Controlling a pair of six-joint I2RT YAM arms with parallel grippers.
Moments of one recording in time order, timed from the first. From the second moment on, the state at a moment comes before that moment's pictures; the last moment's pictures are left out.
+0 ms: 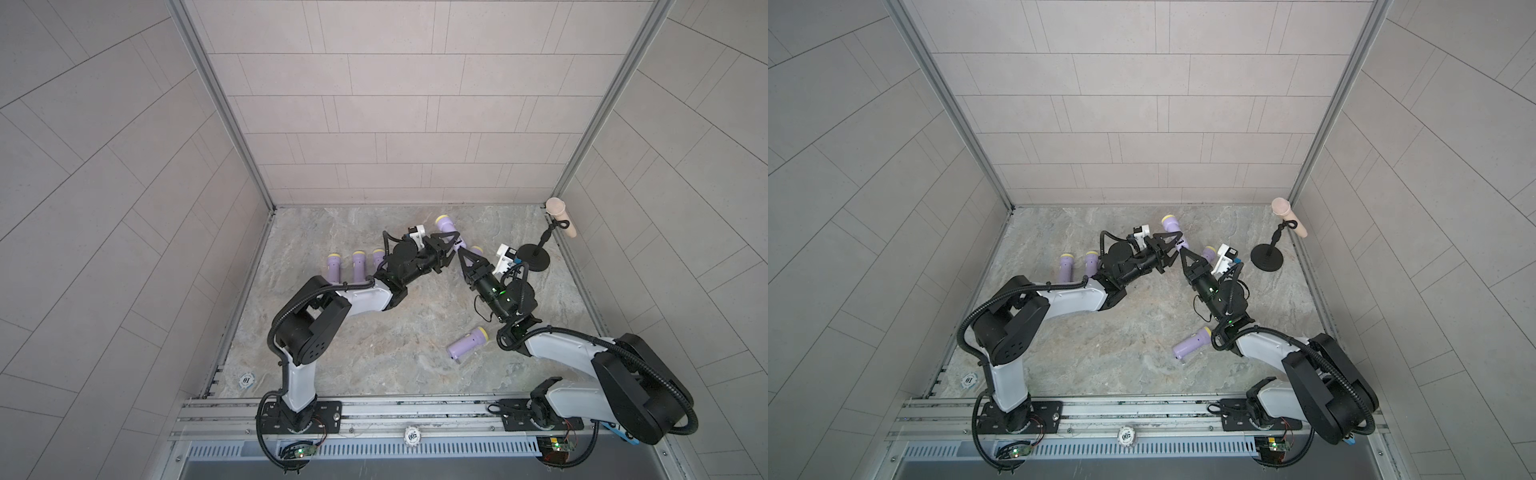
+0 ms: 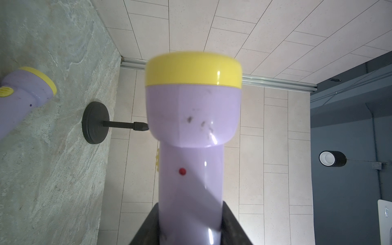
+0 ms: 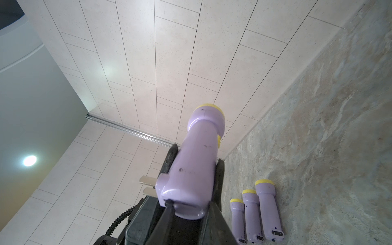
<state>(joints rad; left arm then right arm) -0.76 1.89 1.09 0.91 0.23 -1.70 0.45 1.29 0.39 1.08 -0.01 1.30</state>
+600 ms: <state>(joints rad) -0.77 1.89 1.07 0.93 0.23 -1.71 0.45 1.25 0.36 1.07 0.00 1.29</state>
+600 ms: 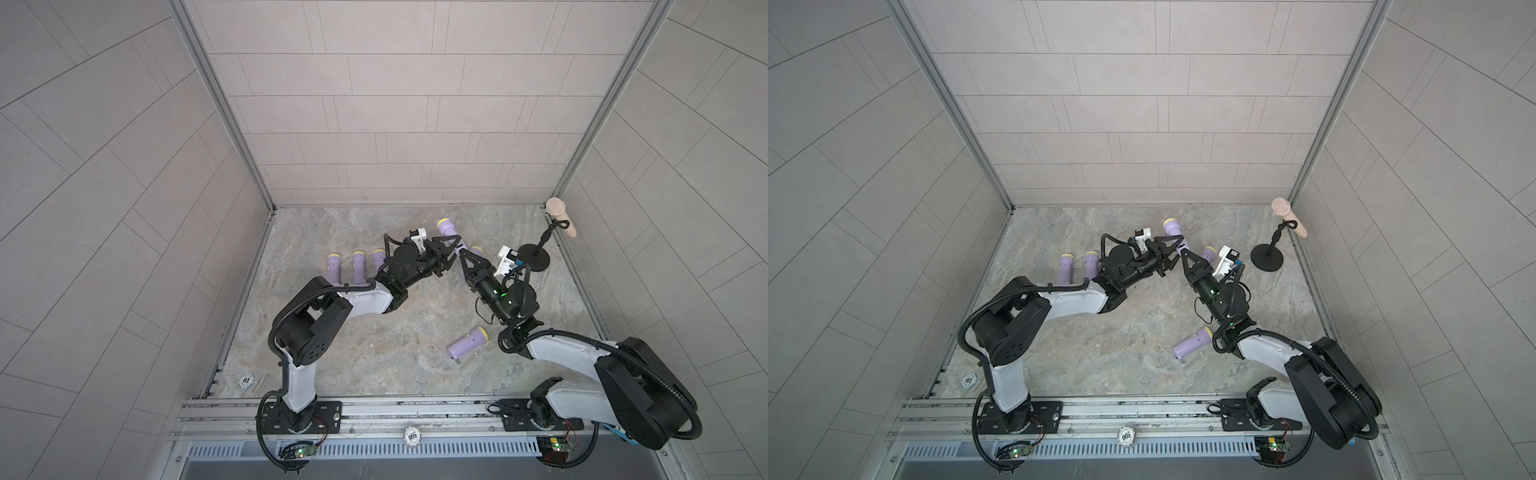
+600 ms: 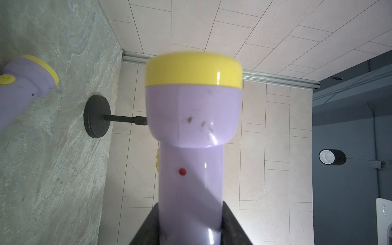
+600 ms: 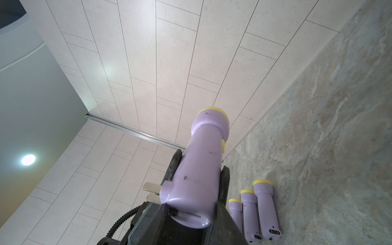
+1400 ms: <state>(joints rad) -0.77 1.89 1.07 0.93 0.22 -1.71 0.46 1.28 0.38 1.07 0.01 1.28</state>
